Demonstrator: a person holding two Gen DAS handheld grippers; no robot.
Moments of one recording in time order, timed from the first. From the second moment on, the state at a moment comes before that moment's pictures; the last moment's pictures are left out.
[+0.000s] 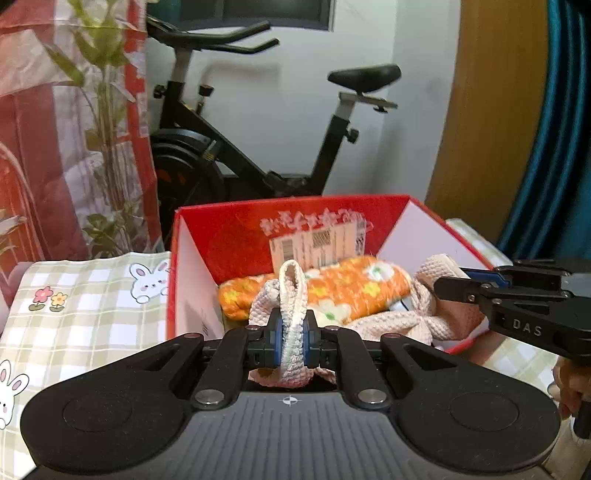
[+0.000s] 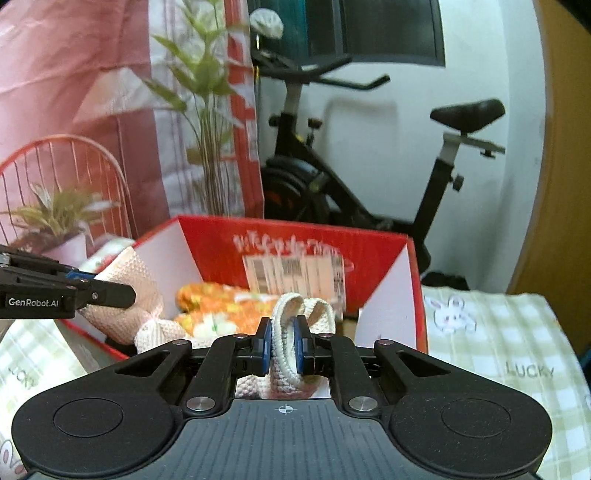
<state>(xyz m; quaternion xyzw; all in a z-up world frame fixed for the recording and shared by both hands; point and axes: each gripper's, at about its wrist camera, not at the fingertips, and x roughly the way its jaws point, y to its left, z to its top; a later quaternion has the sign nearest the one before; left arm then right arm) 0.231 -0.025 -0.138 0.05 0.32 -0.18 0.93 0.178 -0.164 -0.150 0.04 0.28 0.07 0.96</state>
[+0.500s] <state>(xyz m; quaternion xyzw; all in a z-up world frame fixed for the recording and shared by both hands) 0.223 -0.025 -0.132 0.05 0.31 -0.18 0.93 0.168 -0.165 -0.151 0.03 0.27 0.05 0.96</state>
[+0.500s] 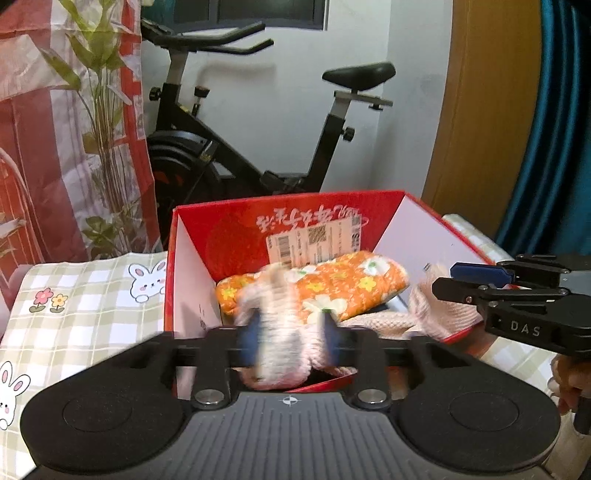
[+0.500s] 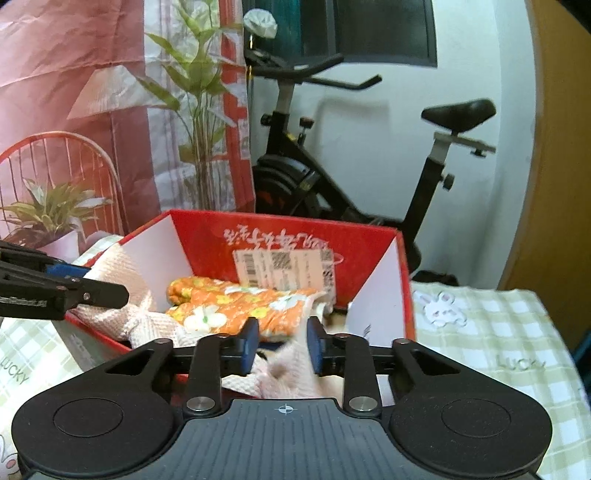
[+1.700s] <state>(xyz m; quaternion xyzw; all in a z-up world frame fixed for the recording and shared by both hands) 0.105 0.025 -0.207 -0.07 0.37 -0.13 0.92 0.017 -0.178 -0.210 0.10 0.28 0.01 0.95</state>
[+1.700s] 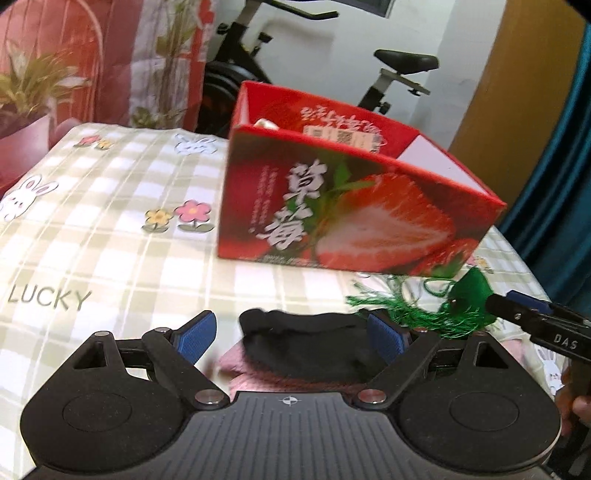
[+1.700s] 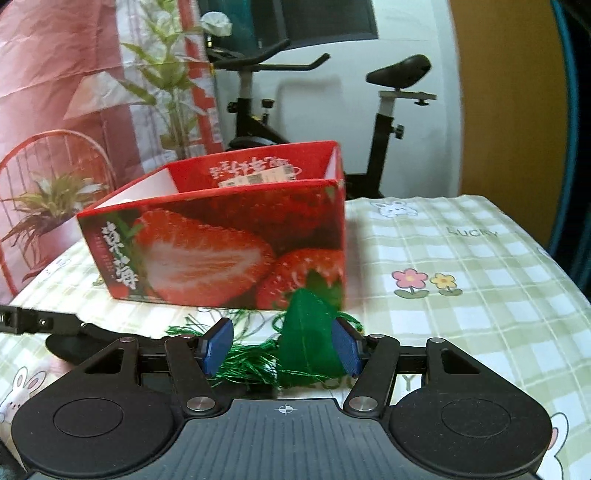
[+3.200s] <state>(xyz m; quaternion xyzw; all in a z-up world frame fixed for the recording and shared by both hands) 0.117 0.029 -0.202 -0.09 0.36 -0.12 0.92 0.063 -0.132 -0.240 0.09 0.31 0.13 0.94</state>
